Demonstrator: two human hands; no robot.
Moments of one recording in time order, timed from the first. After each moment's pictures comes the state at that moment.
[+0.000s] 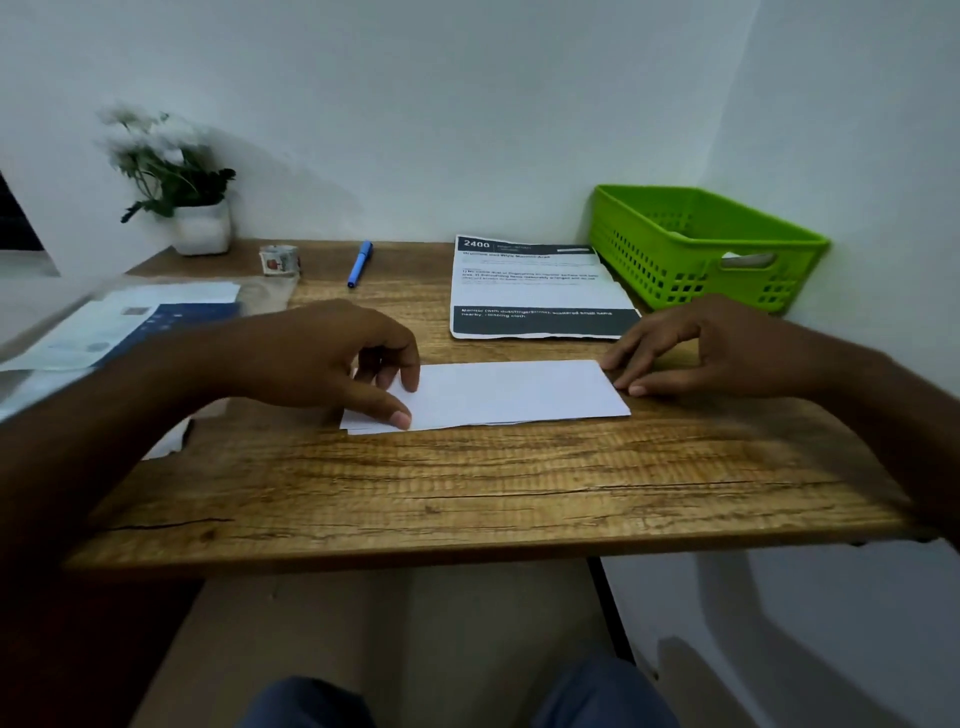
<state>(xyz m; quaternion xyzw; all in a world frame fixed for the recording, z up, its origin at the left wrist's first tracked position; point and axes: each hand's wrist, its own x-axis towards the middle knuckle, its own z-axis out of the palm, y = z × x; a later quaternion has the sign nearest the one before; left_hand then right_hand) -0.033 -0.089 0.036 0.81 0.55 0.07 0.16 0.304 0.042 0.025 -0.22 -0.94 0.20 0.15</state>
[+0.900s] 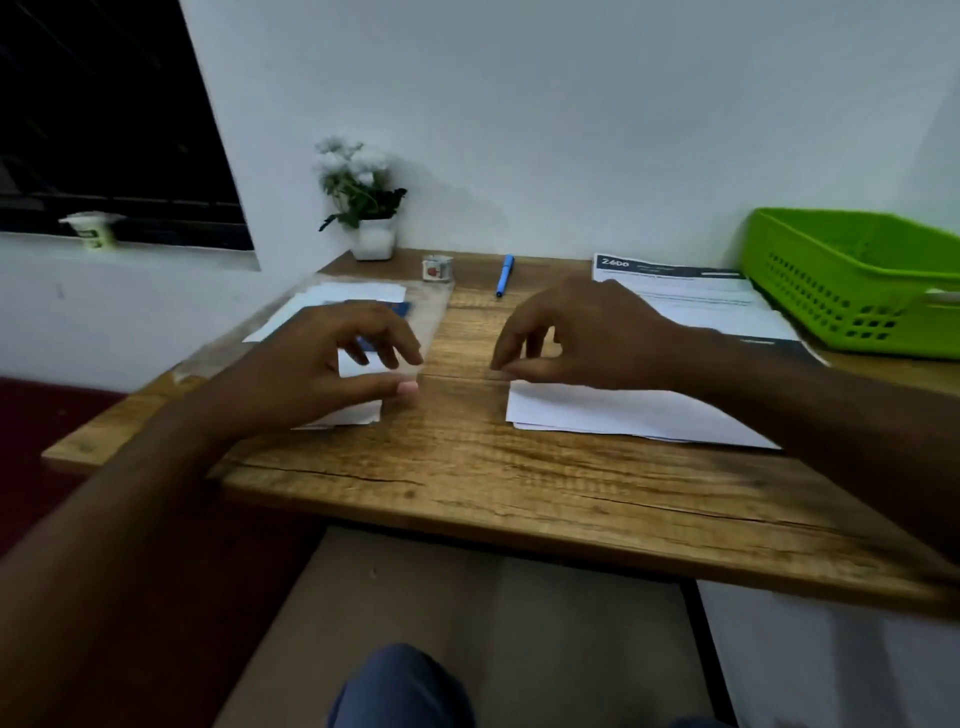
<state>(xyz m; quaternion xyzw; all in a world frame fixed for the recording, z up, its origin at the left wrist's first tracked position) -0.115 -0.189 0.016 0.74 0.59 0.33 0.01 0.101 -0.022 0.039 -0.10 -0.98 0.04 0.16</state>
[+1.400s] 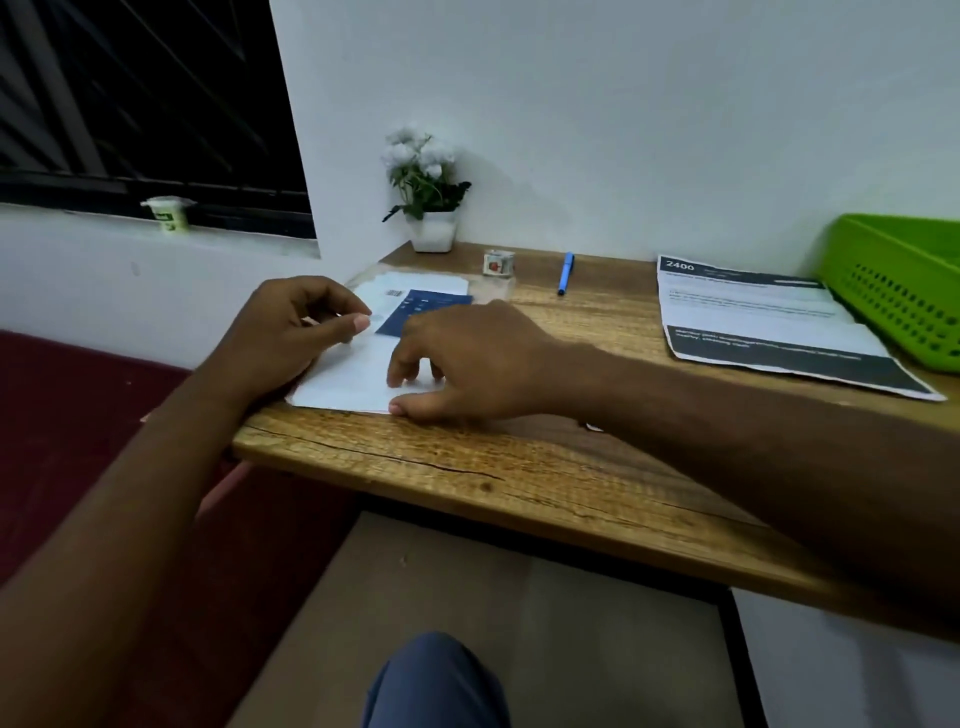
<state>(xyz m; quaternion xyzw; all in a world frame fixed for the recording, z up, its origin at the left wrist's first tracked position) -0.183 -0.219 0.000 0.52 0.72 0.47 0.00 -0.007 -0.097 0.026 0.01 -0.99 -0.04 0.11</state>
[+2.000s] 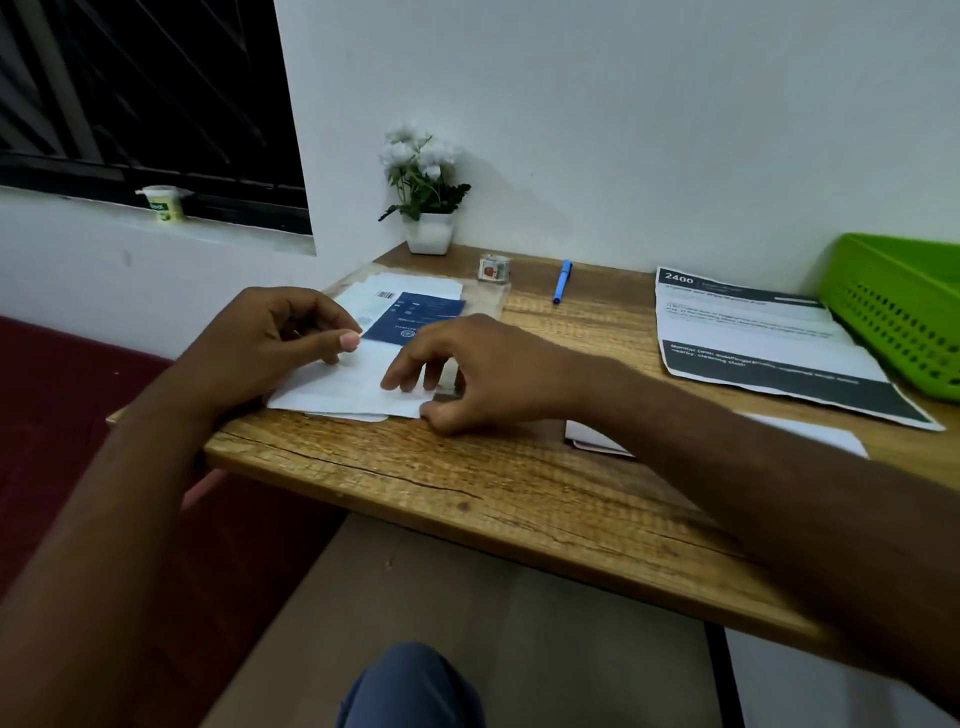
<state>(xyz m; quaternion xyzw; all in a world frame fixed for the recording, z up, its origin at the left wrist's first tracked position) -0.169 -0.225 0.003 0.53 0.72 0.46 0.02 0.002 -0.073 0.024 0.01 -0.98 0.20 0.06</state>
